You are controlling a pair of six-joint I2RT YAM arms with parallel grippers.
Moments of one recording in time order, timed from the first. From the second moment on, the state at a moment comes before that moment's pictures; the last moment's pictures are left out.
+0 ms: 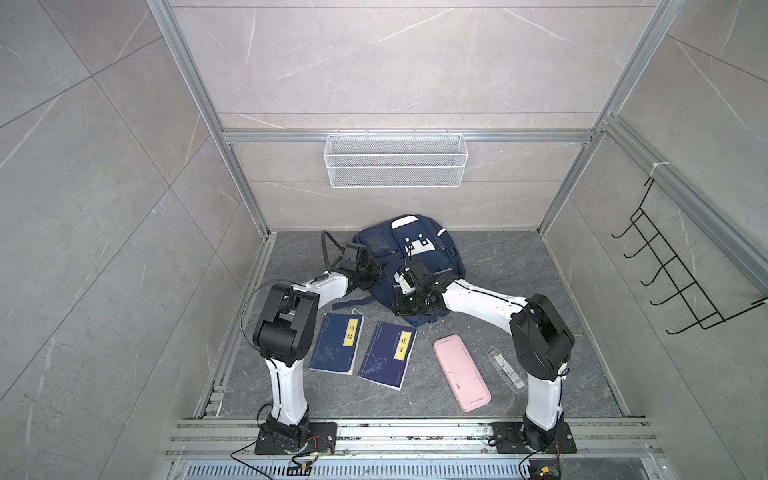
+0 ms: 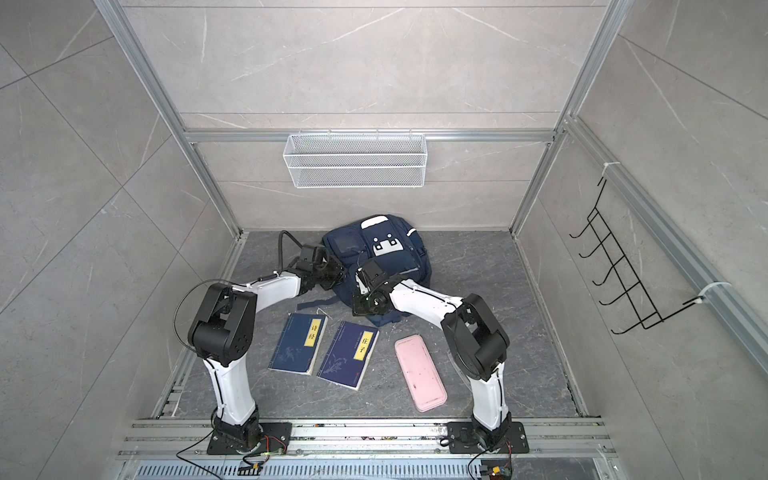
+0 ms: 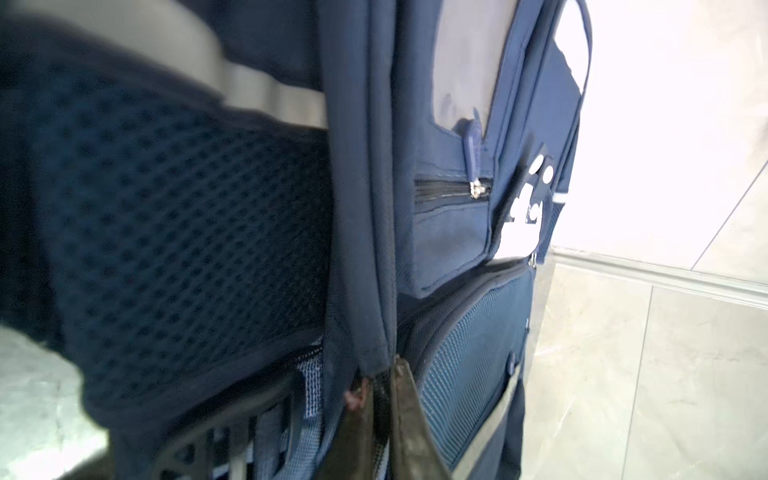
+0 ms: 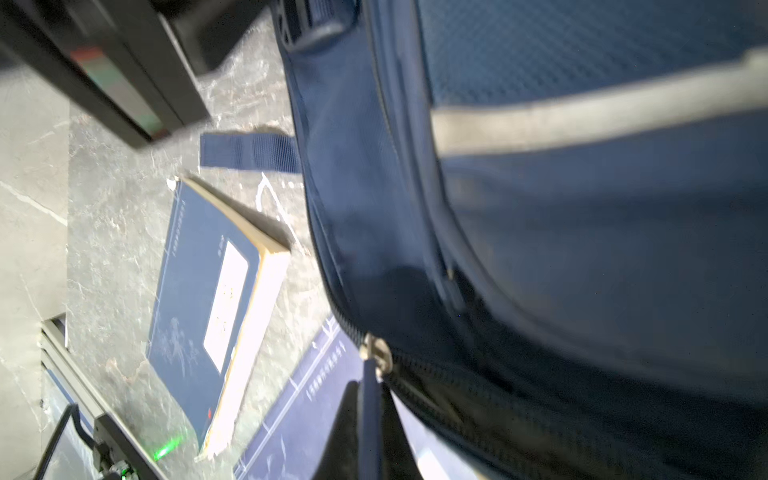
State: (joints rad) left arm -0.38 1.95 1.31 -0.09 0.25 -1.06; right arm 0.72 1.92 1.40 -0.49 -0.23 0.55
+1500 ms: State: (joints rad) left arm -0.45 2.03 1.47 -0.46 0.29 -0.69; right arm 0.70 1.75 1.09 -0.43 -0.20 0.53
